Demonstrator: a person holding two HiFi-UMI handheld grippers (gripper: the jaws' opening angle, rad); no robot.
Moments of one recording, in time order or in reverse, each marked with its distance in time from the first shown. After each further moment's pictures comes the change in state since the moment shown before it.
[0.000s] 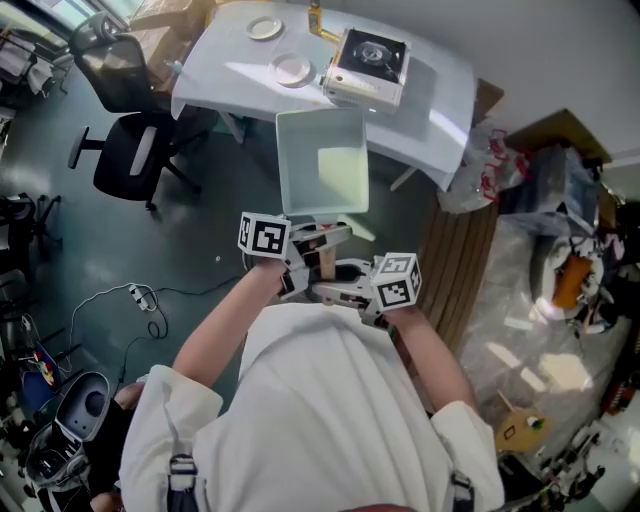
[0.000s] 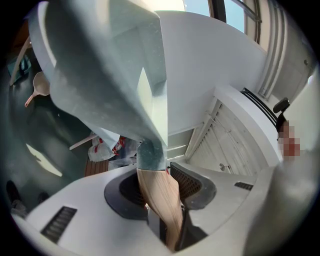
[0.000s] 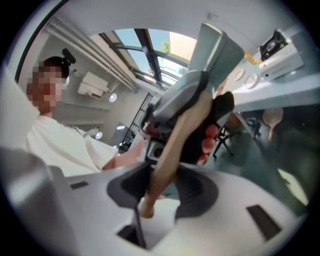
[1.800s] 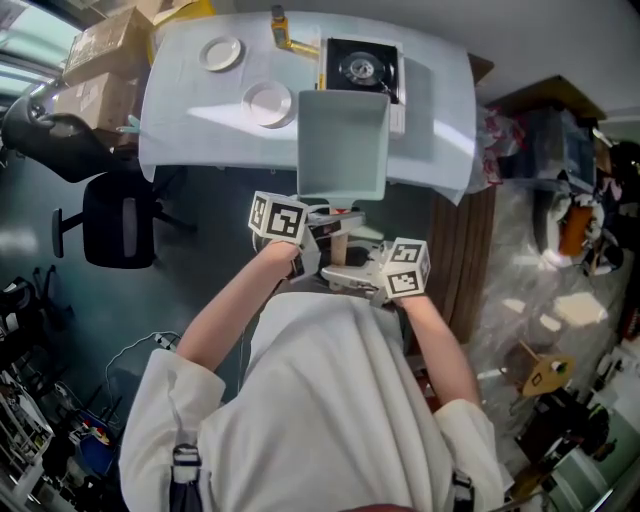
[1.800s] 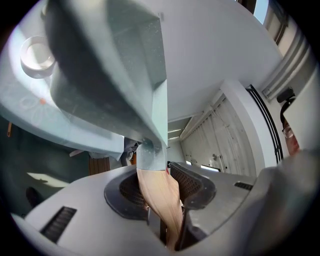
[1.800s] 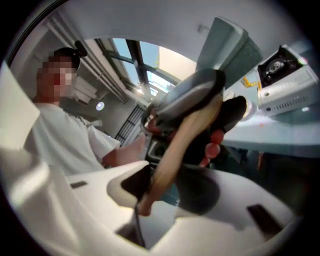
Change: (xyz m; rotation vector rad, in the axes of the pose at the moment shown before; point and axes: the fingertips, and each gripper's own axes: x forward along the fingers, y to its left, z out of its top) left arm 0.025 0.091 0.188 -0.038 0.286 -0.086; right arm 0.042 -0.144 0.190 -0.028 -0.159 -0.160
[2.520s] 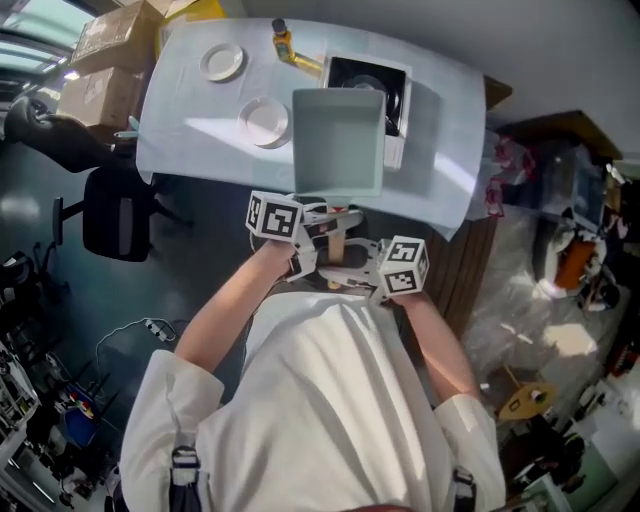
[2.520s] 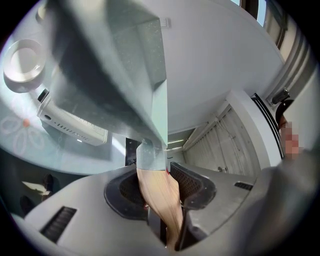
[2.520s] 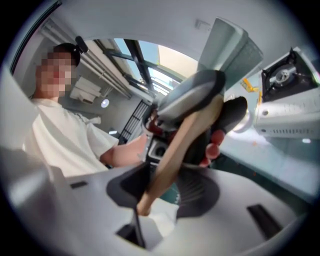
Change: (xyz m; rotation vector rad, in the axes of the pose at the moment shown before) left arm 0.041 0.030 0.097 -0.016 -0.111 0.027; right arm -0.043 -0.062 0.071 -0.005 0.093 0.077
